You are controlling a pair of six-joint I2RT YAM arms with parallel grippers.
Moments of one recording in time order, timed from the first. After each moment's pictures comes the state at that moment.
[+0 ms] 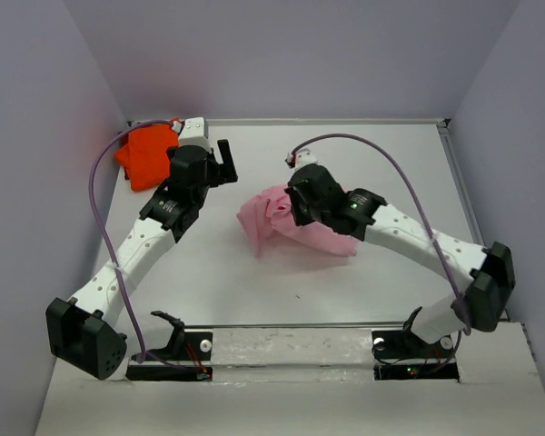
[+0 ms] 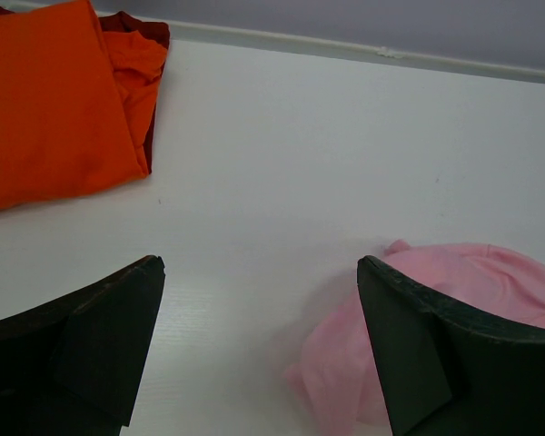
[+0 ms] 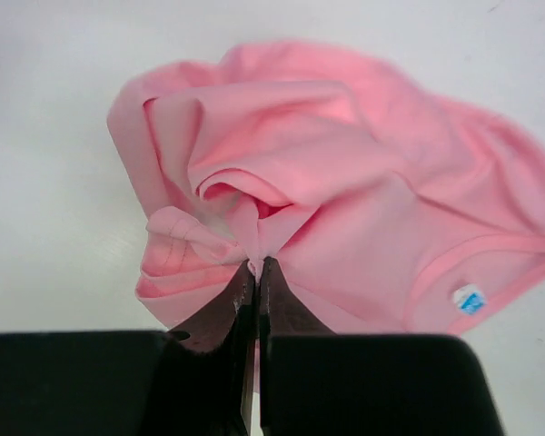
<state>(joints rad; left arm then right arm) -0.44 1.18 1.07 -0.22 -0.34 -0.31 0.90 1.54 1.35 -0.56 0.30 0.36</state>
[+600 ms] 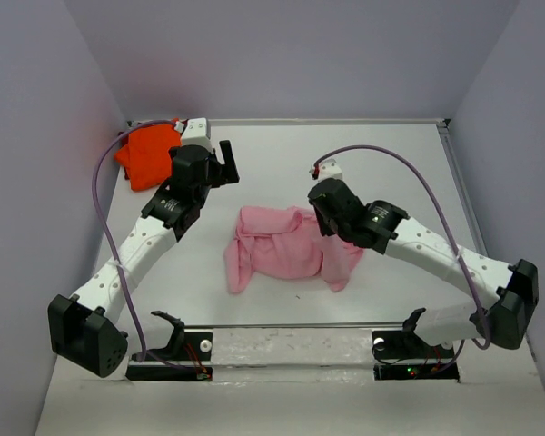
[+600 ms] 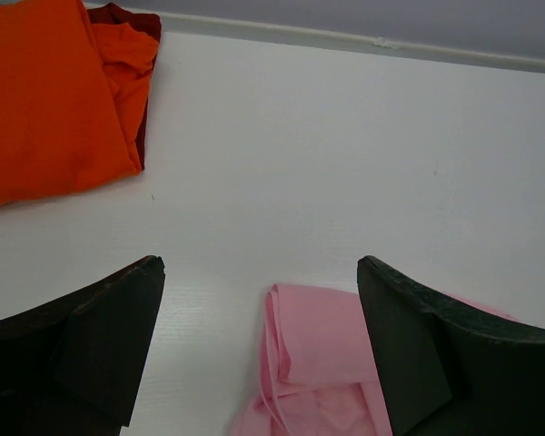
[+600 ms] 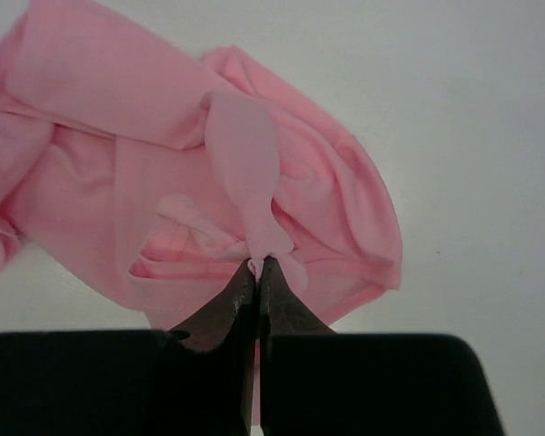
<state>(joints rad) -0.44 1.20 1.07 -0.22 -0.33 -0.31 0.90 1.31 1.25 -0.71 0.51 0.35</state>
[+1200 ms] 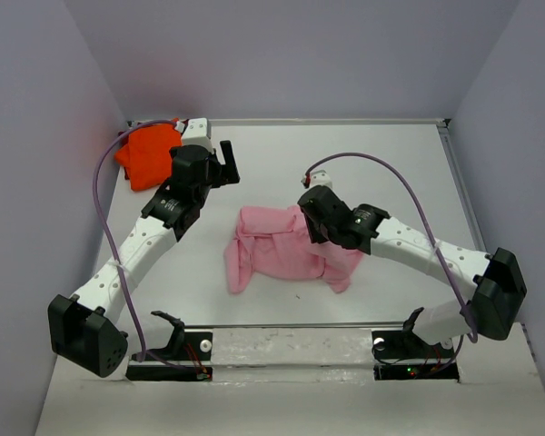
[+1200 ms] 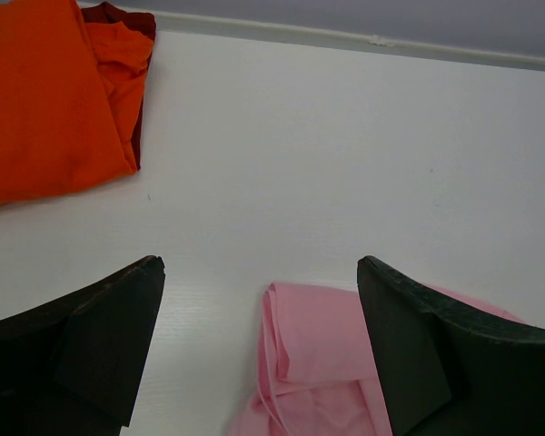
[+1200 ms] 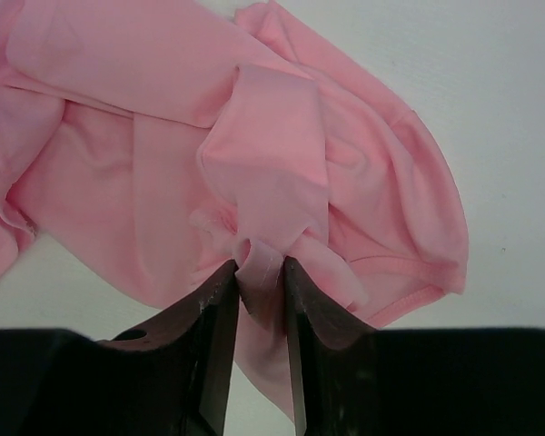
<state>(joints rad) -0.44 1.20 1.07 -0.22 -0.31 -0.31 0.90 1.41 1.16 -0.64 0.43 0.42</state>
